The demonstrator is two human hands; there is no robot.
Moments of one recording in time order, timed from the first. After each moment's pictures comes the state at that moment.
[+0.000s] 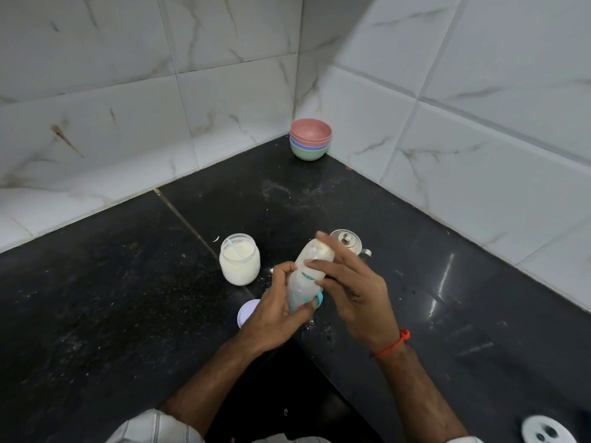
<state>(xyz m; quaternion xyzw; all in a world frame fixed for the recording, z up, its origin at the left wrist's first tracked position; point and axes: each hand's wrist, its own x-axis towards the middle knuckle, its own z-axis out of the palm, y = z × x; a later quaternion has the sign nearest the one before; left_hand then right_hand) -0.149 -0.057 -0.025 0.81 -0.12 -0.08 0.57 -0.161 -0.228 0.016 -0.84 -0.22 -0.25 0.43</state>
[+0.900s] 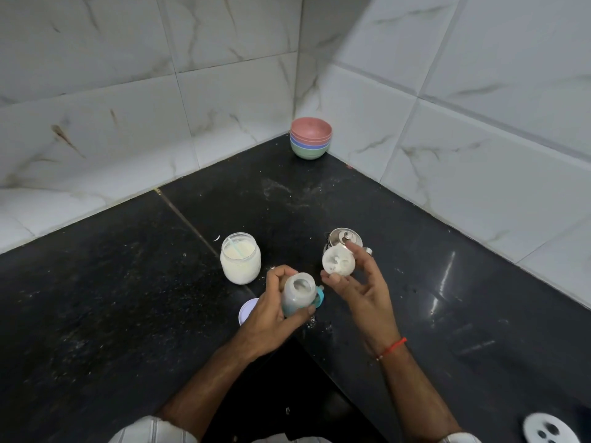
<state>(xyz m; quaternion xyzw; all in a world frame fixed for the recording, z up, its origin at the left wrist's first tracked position) -0.147 -0.049 -0.049 0.81 -0.15 -0.05 0.57 -0.161 -0.231 -0.018 -0.61 0.06 -0.09 0.78</state>
